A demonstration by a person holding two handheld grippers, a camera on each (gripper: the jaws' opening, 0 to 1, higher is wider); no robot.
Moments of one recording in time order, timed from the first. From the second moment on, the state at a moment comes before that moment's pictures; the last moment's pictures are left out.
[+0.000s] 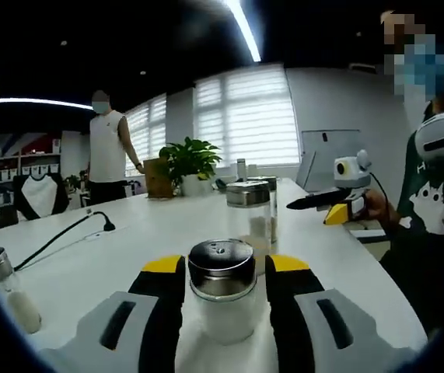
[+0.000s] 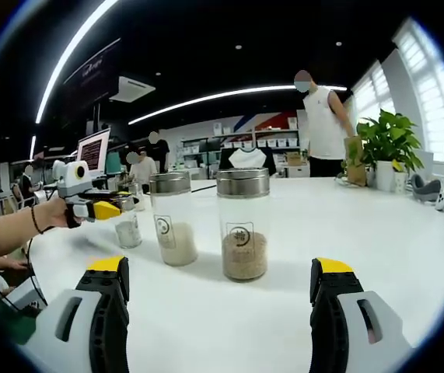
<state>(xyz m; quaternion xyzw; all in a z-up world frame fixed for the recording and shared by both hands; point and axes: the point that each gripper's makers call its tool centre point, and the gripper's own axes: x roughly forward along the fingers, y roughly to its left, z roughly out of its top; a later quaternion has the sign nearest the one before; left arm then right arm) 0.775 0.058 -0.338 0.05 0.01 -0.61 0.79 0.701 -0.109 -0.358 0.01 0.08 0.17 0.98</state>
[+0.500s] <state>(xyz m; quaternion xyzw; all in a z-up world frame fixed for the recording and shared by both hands) 0.767 0.075 -0.322 0.01 0.01 -0.51 0.86 0.699 -0.115 -0.356 0.01 0.08 0.15 0.98</state>
